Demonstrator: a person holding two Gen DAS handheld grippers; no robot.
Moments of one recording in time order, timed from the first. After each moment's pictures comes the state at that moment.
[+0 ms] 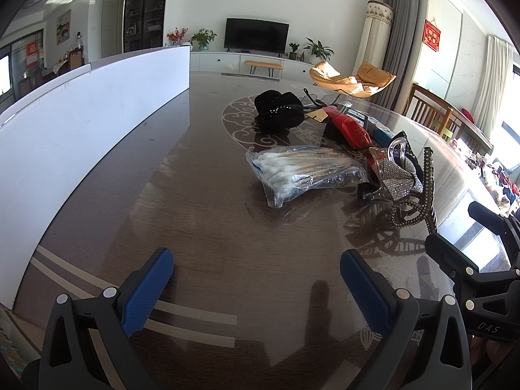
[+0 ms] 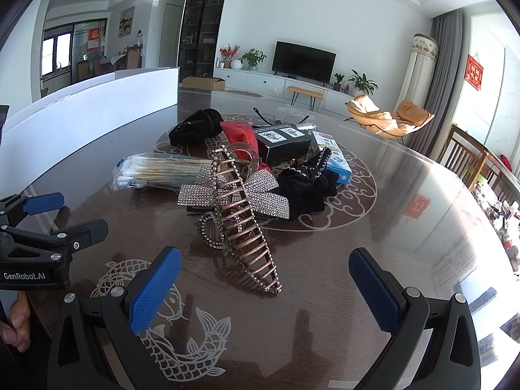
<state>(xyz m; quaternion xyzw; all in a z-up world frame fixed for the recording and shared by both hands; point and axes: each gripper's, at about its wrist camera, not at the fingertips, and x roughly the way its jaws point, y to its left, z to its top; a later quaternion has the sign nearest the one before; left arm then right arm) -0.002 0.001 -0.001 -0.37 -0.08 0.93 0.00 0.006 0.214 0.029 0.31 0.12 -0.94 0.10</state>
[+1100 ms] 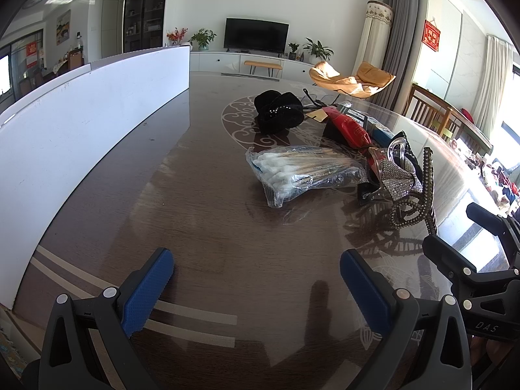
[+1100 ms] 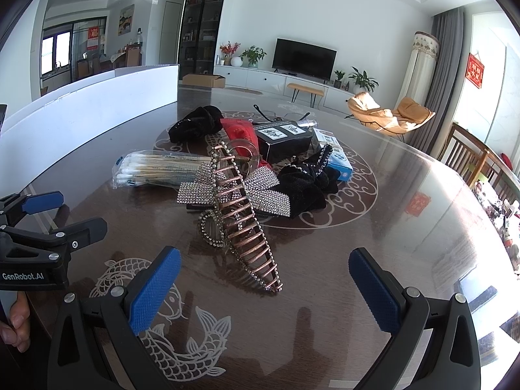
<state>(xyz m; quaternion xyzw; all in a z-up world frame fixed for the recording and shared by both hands) -0.002 0.000 -0.001 -0.37 -0.08 0.93 0.01 0.006 0.216 0.028 0.32 0.12 -0.94 0.10</state>
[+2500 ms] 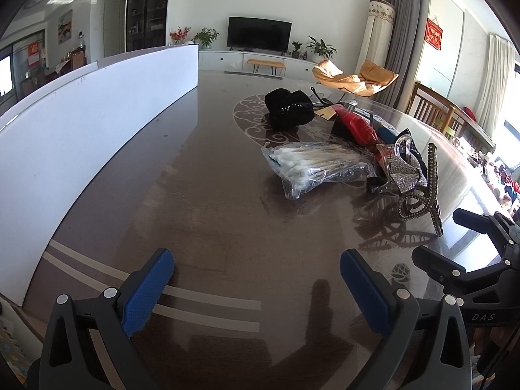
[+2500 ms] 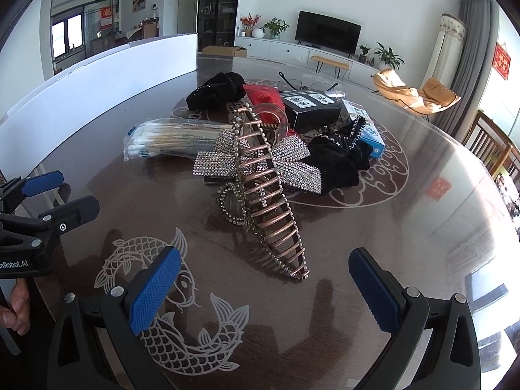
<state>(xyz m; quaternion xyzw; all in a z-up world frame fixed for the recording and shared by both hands) 0.010 -0.010 -0.003 -0.36 -0.08 0.93 0.00 -0.013 0.205 0.013 0.39 0.13 -0.90 0.14</state>
